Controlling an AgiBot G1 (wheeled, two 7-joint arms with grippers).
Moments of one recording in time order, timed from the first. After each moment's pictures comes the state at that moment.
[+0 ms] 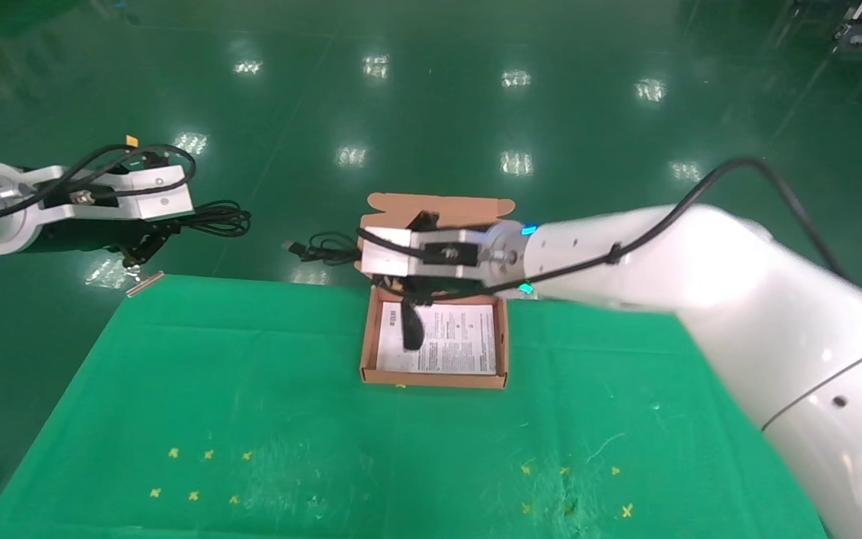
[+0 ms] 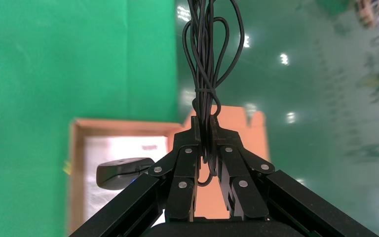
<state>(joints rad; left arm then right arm) -1.66 0.88 0.70 -1.15 2.23 1.11 -0.43 1.65 -1.37 -0.94 0.69 -1.71 -0.71 -0.01</state>
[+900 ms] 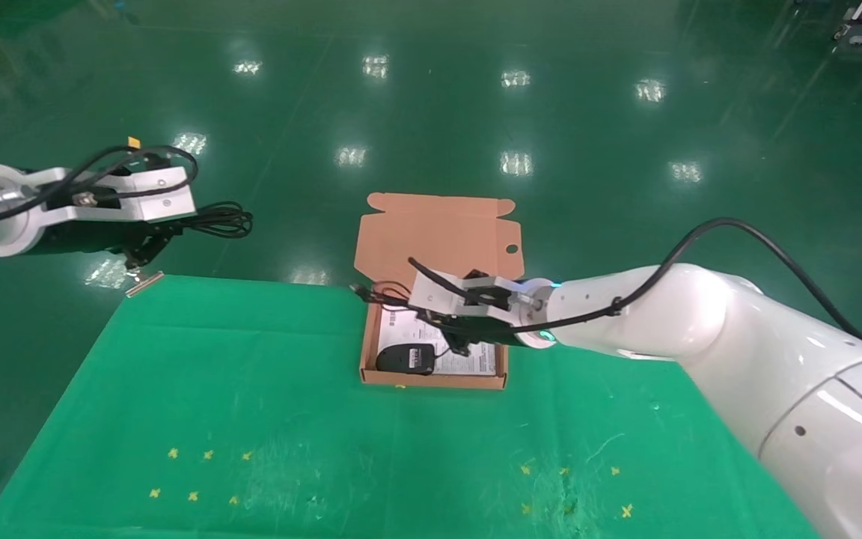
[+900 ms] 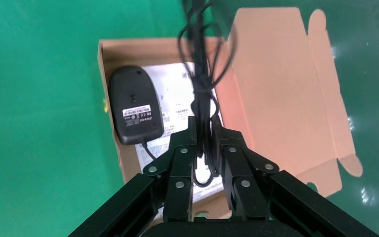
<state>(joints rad) -1.64 0.90 0.71 -1.15 2.22 1.11 -0.43 1.62 -1.34 -1.19 0.58 -1.58 -0.62 0.16</state>
